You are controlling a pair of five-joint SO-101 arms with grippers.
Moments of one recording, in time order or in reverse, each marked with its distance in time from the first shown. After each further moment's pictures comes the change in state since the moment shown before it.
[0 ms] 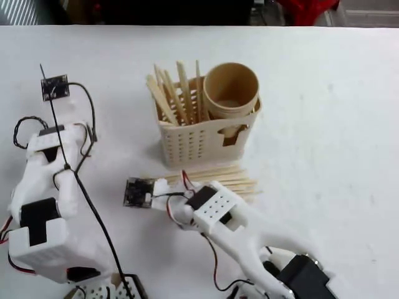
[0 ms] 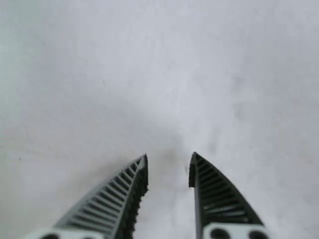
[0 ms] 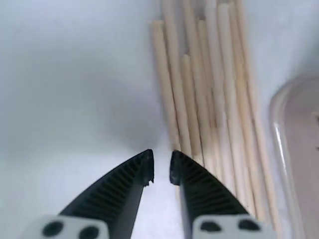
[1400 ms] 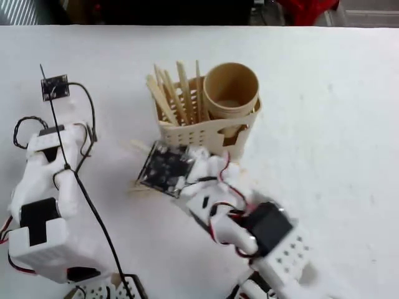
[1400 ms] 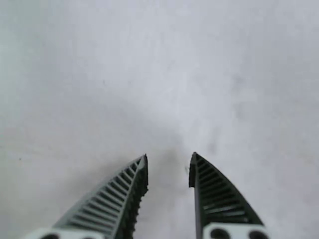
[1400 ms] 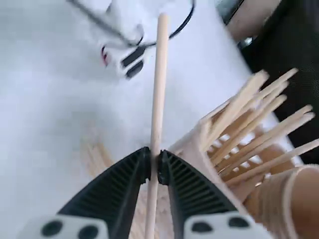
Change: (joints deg) left arm 0.0 0.0 0.0 0.0 0.0; right arm 1.1 -36.9 -24.5 17.7 -11.8
